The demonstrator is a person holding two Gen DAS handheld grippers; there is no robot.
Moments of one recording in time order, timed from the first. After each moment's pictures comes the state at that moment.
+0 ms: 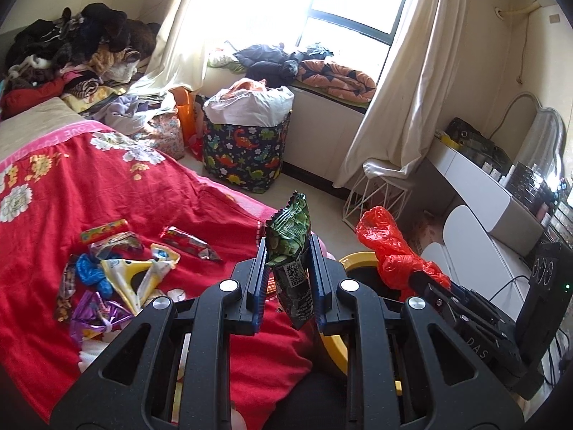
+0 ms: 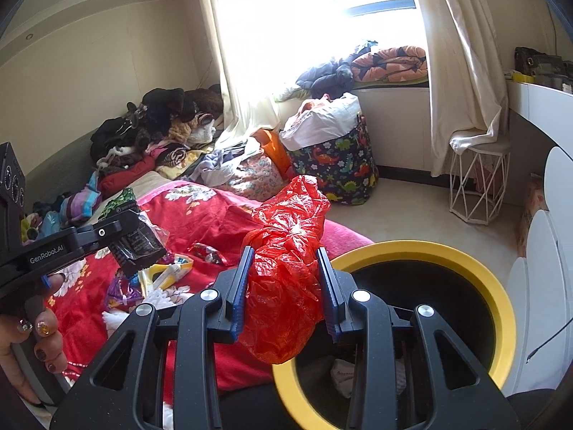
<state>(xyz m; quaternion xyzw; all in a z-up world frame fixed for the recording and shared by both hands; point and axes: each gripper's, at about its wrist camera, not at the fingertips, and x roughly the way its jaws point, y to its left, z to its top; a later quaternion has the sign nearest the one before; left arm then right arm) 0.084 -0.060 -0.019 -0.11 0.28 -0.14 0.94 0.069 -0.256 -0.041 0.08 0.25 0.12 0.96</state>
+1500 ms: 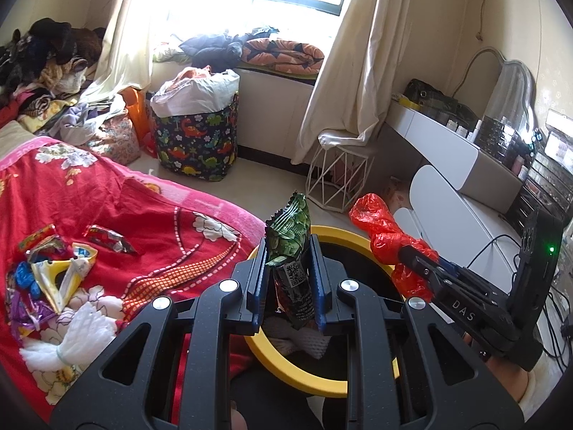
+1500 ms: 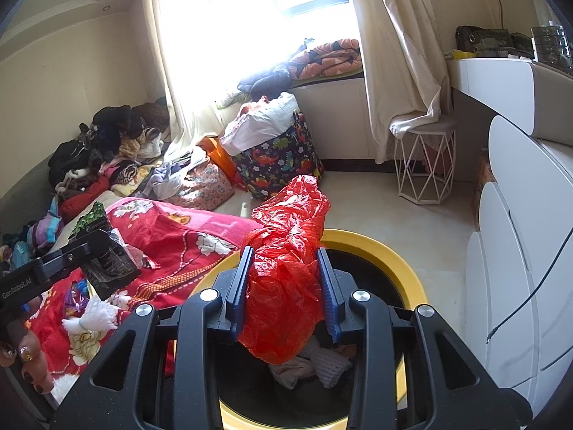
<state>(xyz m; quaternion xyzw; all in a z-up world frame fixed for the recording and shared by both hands) 0.083 -0.157 -0.033 -0.06 0.30 -0.22 0.93 0.051 -0.336 -0.060 0.12 0.26 0.02 0.96</state>
